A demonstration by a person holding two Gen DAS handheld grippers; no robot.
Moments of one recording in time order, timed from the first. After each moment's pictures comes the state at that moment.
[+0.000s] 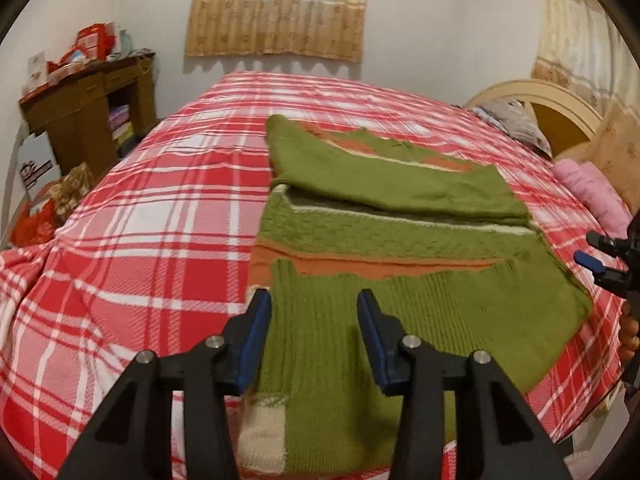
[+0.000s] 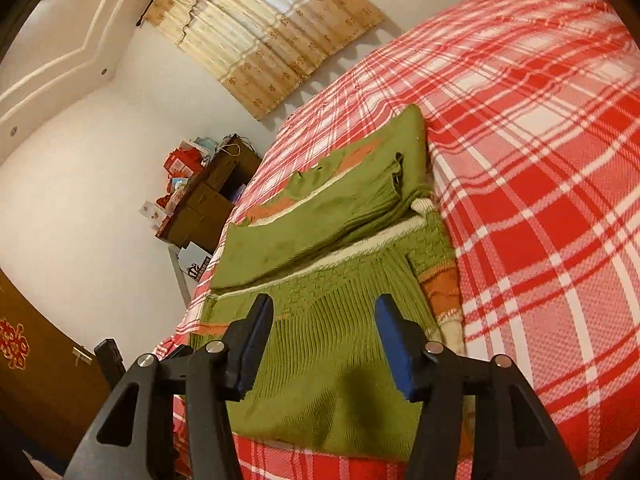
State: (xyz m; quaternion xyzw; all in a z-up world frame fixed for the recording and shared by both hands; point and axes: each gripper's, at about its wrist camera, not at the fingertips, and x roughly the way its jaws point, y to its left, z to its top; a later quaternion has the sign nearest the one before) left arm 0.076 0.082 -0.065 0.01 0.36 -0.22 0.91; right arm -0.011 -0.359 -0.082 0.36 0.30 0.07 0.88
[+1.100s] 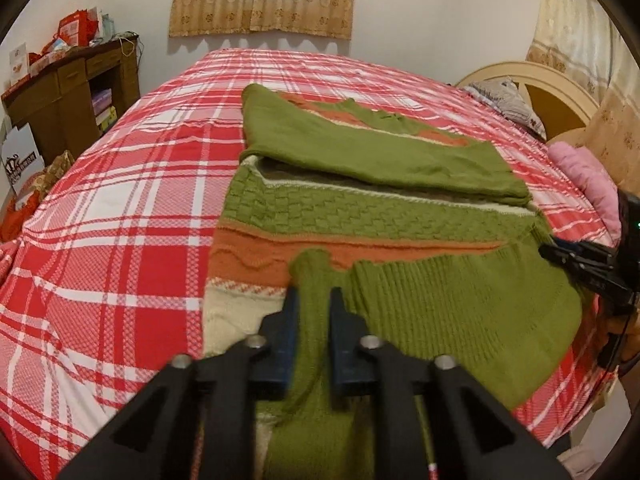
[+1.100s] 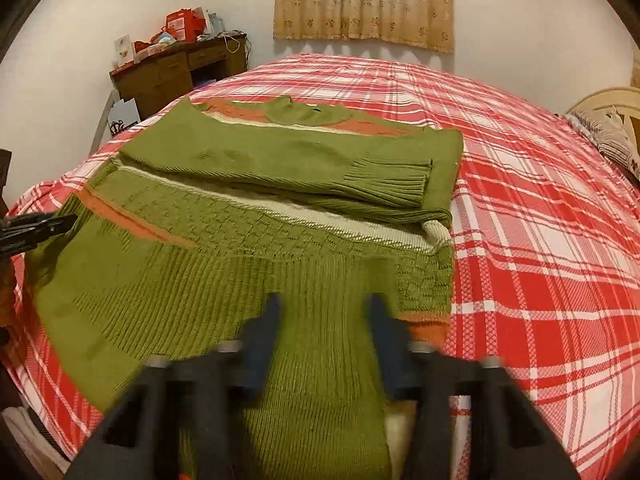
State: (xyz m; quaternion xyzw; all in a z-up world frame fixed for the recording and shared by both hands) left arm 0.082 0.066 -0.082 0.01 0.40 -0.24 0.89; right arm 0.040 -0.298 -0.100 0.01 0.39 0.01 0.92
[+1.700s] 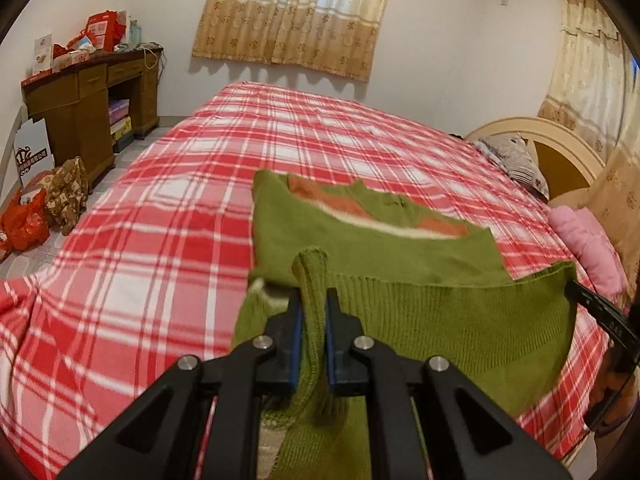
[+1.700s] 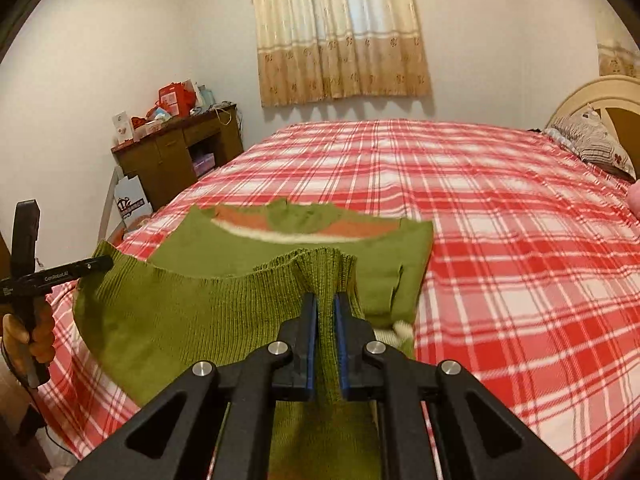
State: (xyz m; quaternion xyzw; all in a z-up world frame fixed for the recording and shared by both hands) left arm 0.126 0.065 -0.014 -0.05 0.35 -0.21 0.91; right arm 0.032 -0.308 -0.005 0.06 0.28 0.00 0.96
